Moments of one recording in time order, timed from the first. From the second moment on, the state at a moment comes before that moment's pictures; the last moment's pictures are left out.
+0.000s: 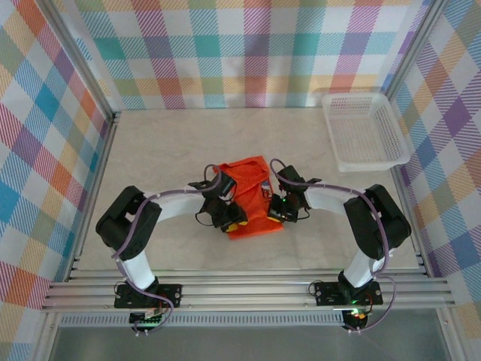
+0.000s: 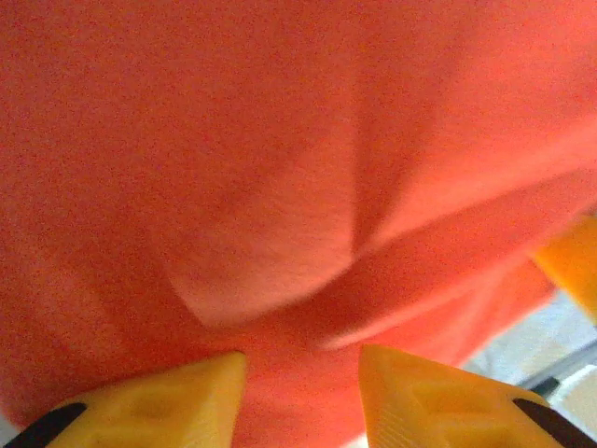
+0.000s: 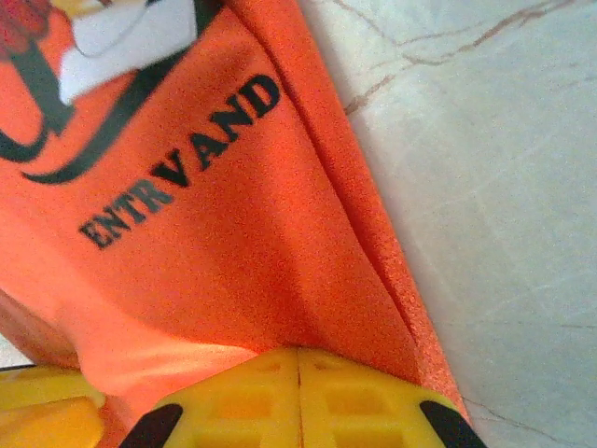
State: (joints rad) left arm -0.67 1.73 0.93 -0.40 0.43 -1.01; right arm 0.56 1.69 0.87 -0.42 -0.34 0.86
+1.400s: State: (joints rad) left arm -0.31 2.08 1.46 -0.67 0.52 -0.65; right arm 0.41 2.14 1.55 -0.51 -0.39 0.47
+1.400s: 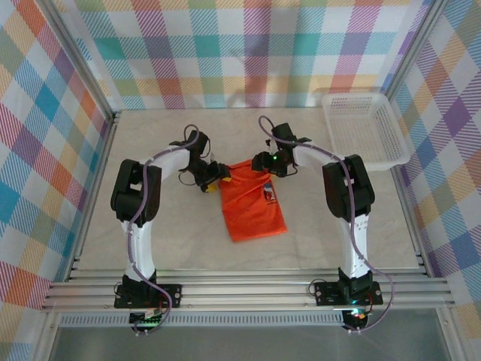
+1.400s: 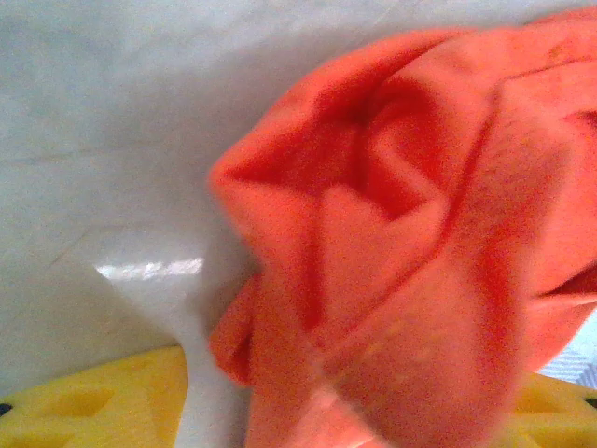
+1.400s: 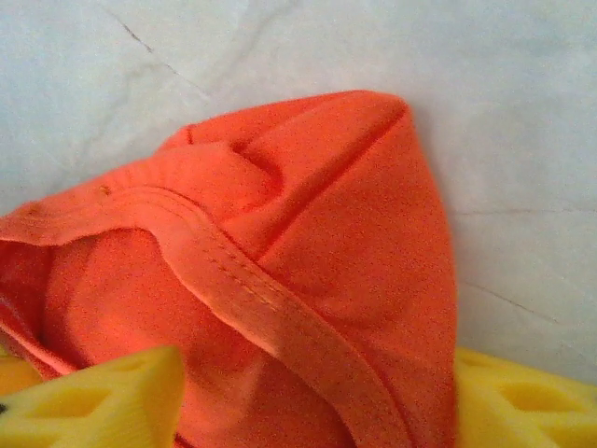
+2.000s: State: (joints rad) left arm -0.31 2.19 1.61 -0.76 0.55 -0.75; right arm 0.41 2.20 1.61 -0.52 -0.43 0.47
